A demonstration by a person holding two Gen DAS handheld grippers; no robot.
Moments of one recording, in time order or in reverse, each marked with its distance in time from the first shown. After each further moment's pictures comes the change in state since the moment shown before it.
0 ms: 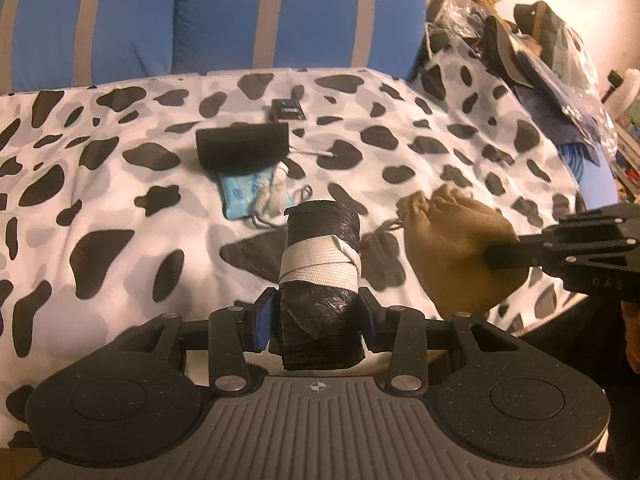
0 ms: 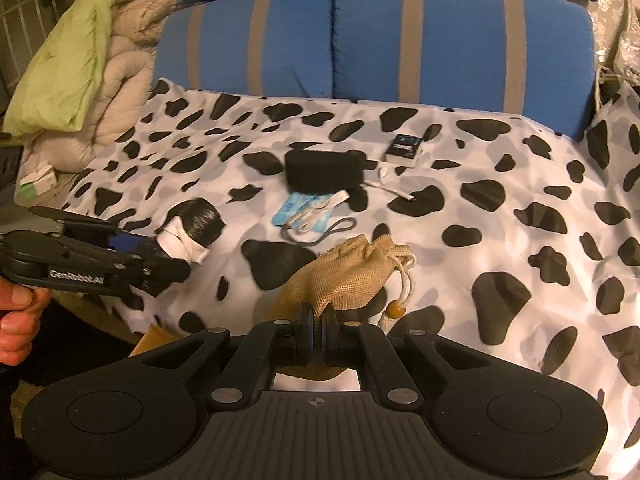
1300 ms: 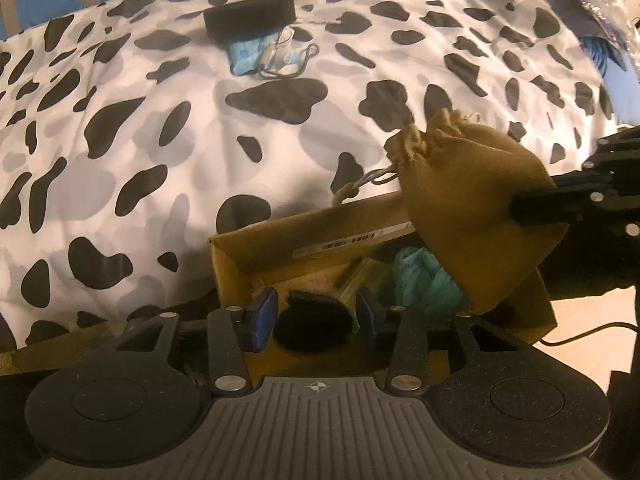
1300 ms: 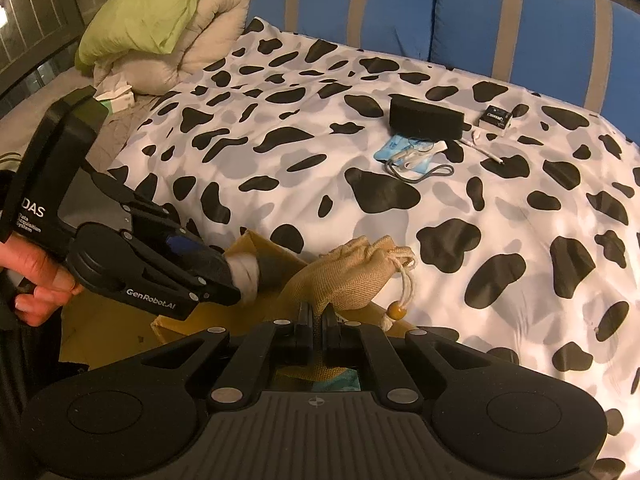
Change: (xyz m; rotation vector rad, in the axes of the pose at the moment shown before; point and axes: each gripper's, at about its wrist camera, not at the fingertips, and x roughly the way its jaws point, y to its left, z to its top) left arm -0.003 -0.023 -0.066 0.013 0.305 0.115; right arm -0.020 0.058 -0.045 -0.158 0.131 0.144
